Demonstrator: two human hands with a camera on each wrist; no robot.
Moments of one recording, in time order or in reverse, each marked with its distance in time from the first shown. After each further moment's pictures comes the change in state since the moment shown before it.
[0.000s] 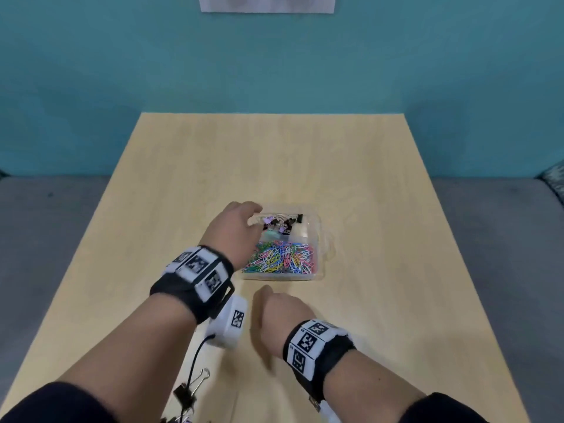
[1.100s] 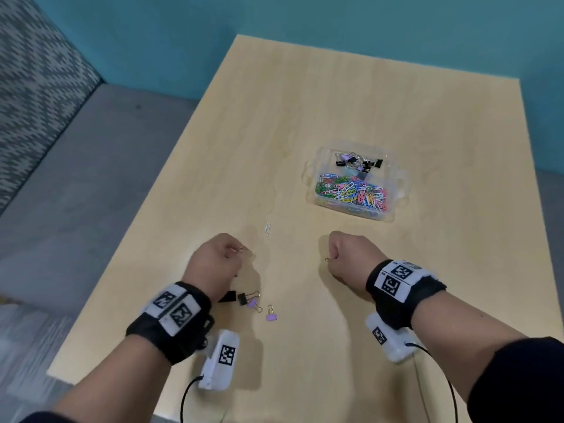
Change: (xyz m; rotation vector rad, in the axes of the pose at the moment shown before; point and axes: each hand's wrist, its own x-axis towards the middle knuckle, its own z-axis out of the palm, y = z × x) left_hand -0.214 -0.117 -0.013 -0.364 0.082 -0.569; right_hand -0.028 0.004 0.010 0.106 -0.057 0.010
